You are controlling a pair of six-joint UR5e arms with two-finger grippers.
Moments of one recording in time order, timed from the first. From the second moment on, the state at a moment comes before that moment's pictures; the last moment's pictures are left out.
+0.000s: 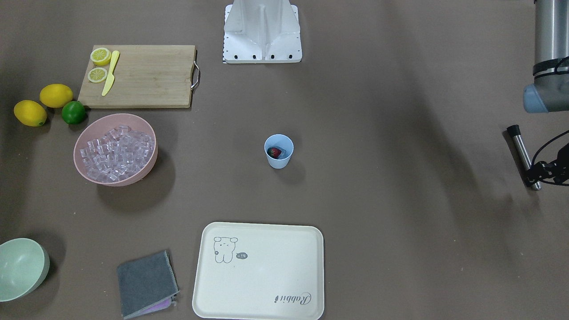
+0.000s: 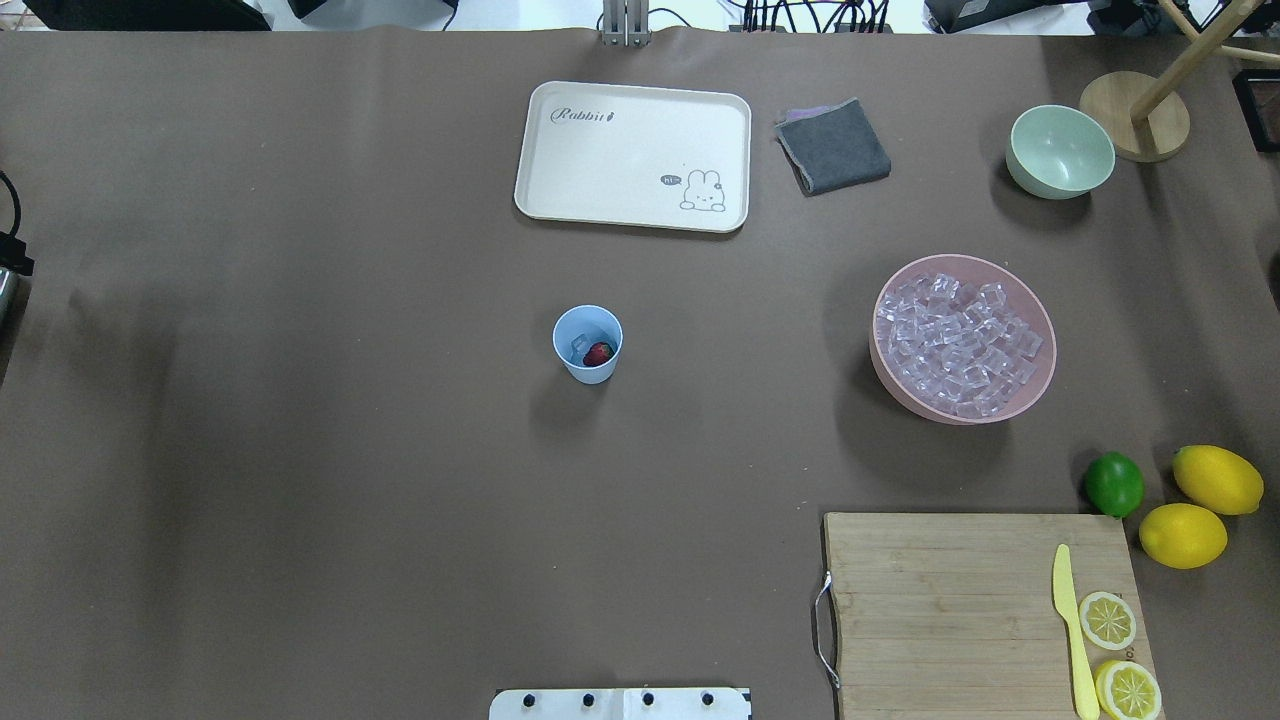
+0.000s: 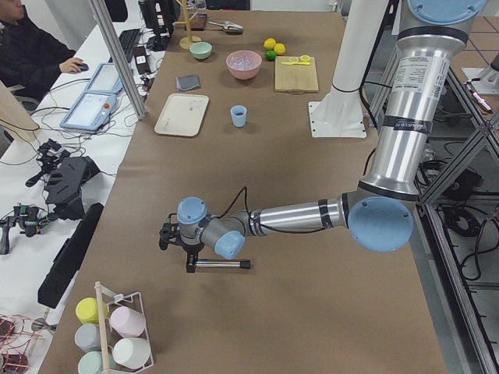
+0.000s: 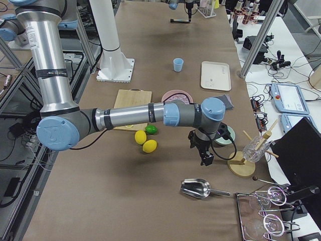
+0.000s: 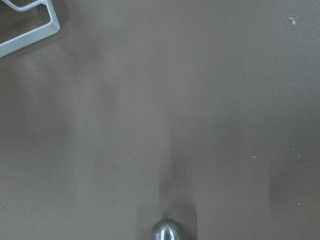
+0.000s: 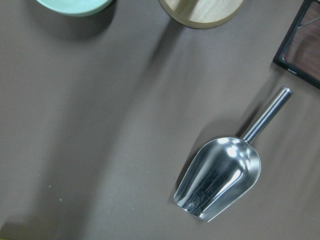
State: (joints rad) left arm -1.24 -1.75 -1.14 -2.28 -2.19 -0.55; right arm 1.55 -1.40 1.58 -1.72 2.25 -0.44
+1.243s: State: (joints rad) left arm -1.19 -1.72 -1.10 -2.38 -2.19 -0.54; right arm 1.55 -1.39 1.58 -1.72 2.25 -0.43
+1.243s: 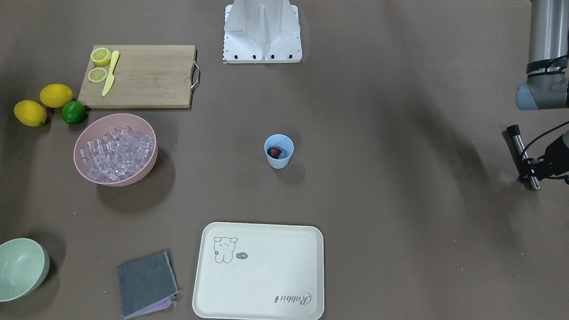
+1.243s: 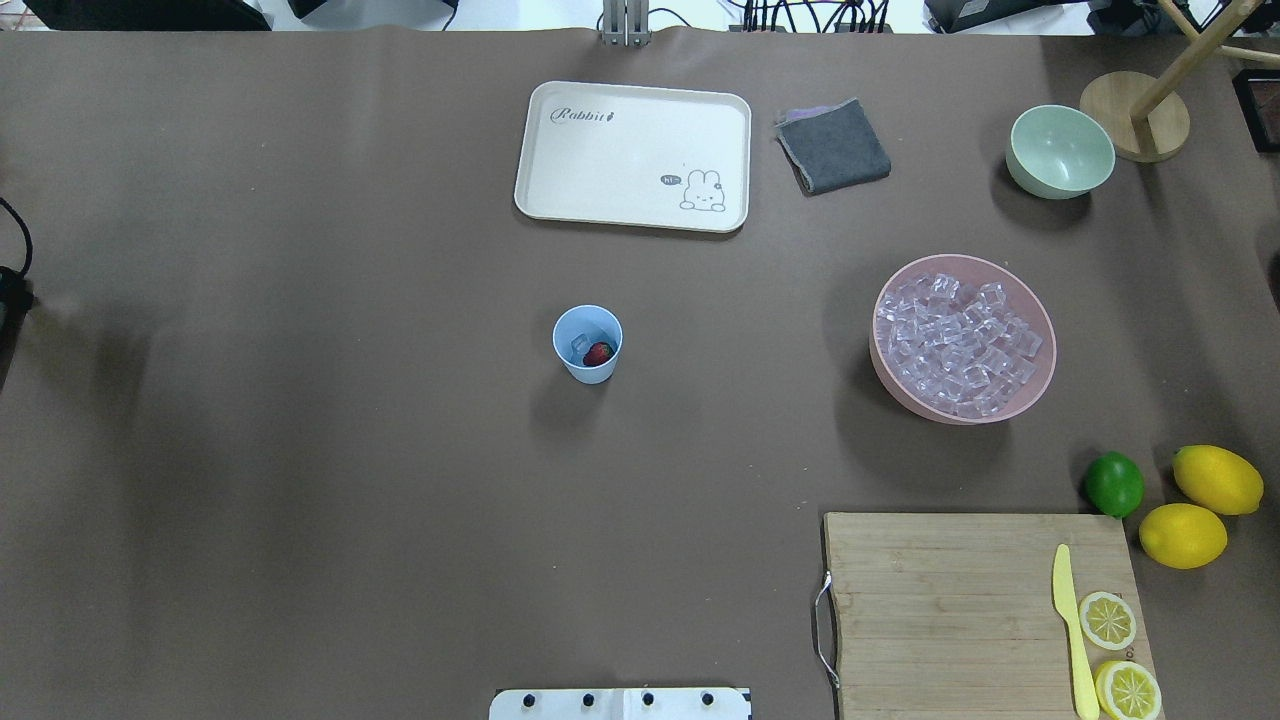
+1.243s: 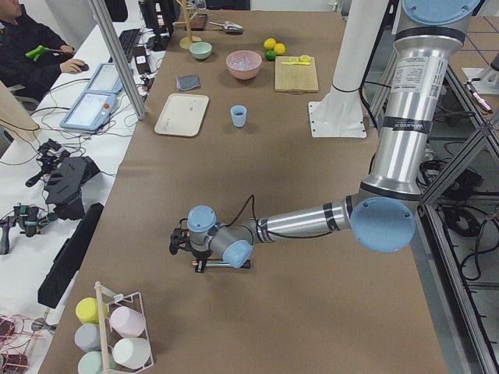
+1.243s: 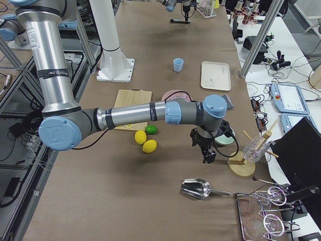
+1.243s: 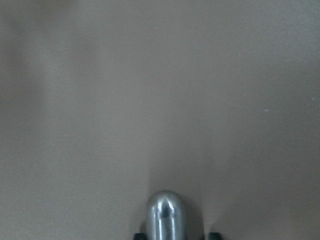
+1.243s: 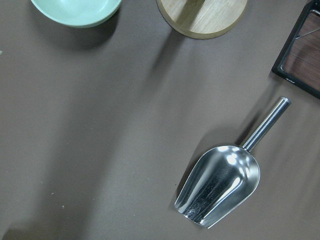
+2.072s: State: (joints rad) left arm -1.20 -1.79 -1.27 -2.39 -2.19 -0.53; right arm 1.55 -1.40 1.60 -1.73 2.26 -0.43
